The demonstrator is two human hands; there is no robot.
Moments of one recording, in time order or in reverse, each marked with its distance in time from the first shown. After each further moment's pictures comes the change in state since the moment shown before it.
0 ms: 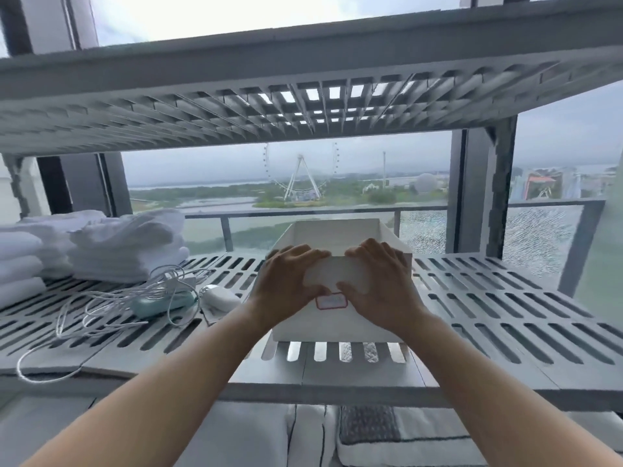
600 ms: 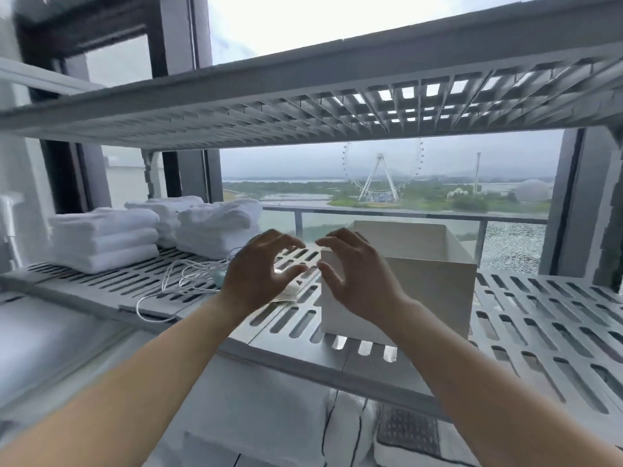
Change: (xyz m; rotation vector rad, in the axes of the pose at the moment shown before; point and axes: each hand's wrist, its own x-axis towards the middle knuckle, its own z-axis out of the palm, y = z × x) left_hand -0.058 -0.018 -0.089 0.163 0.123 -0.270; right_hand 0.029 -0.084 0.003 0.361 -0.083 -0.313
